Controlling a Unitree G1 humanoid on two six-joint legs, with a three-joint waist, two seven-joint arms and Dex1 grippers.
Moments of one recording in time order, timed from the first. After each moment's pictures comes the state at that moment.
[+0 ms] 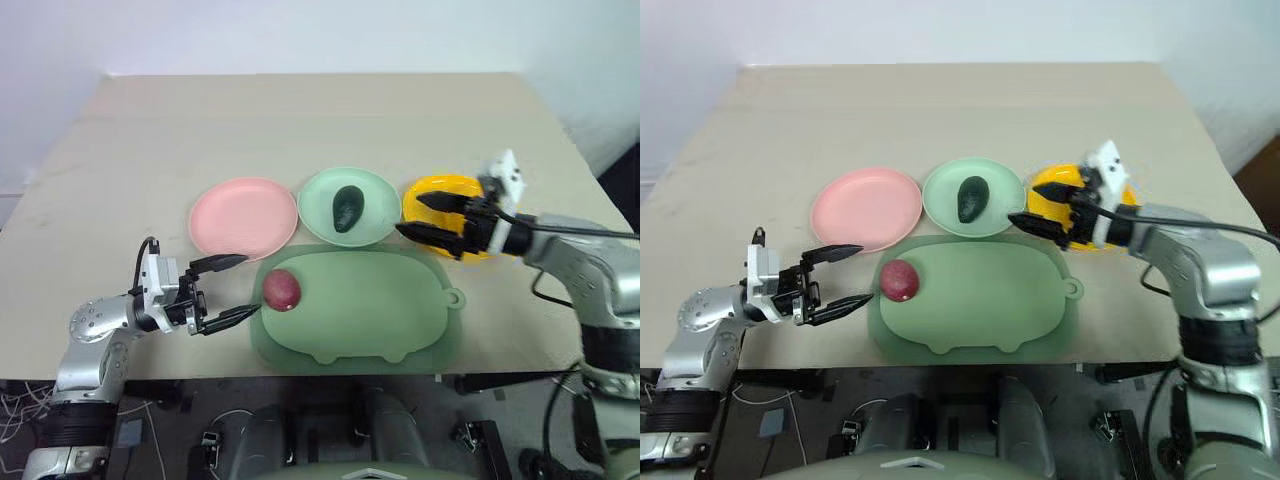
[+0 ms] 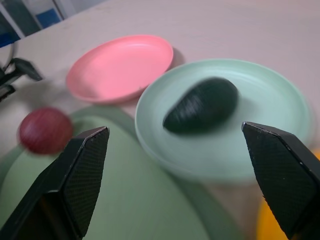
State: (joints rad) left arm -0.15 0.59 0.13 0.09 -0.55 -0.10 -1.34; right arm -0.41 -0.76 -0.21 -0.21 0.62 0.79 0.95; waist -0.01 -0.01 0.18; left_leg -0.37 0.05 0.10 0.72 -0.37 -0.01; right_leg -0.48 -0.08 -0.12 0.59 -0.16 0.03
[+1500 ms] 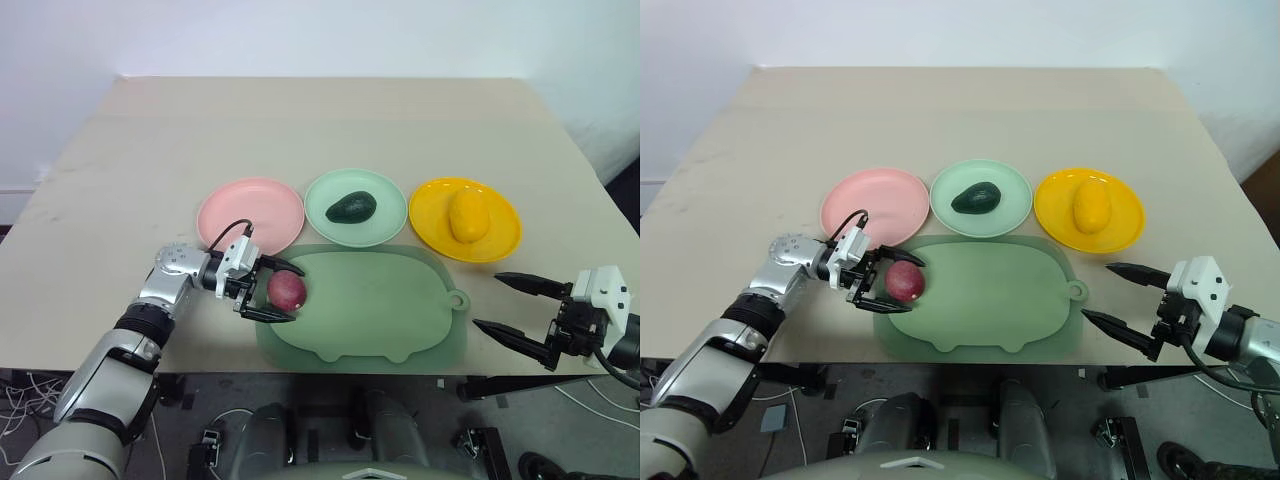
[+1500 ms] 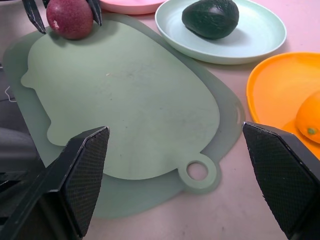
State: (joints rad) left arm -0.68 0.57 -0.41 0.75 -0.53 -0.32 -1.61; right arm 0.28 -0.82 -0.51 -0.34 0.57 0.30 1.12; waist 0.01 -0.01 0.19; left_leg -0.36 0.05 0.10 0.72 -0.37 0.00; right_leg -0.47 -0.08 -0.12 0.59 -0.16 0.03
